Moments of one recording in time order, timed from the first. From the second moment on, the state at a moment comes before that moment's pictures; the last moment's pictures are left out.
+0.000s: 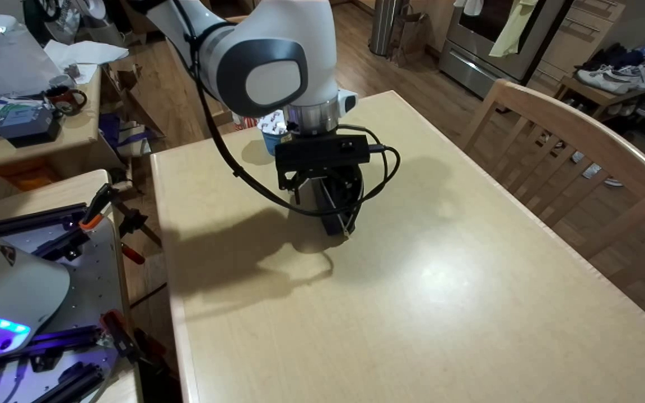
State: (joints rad) arm -0.09 0.36 -0.05 -2.26 -0.29 2.62 -1.02
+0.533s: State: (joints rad) arm -0.08 0.31 -0.05 -2.26 -0.30 2.56 -0.93
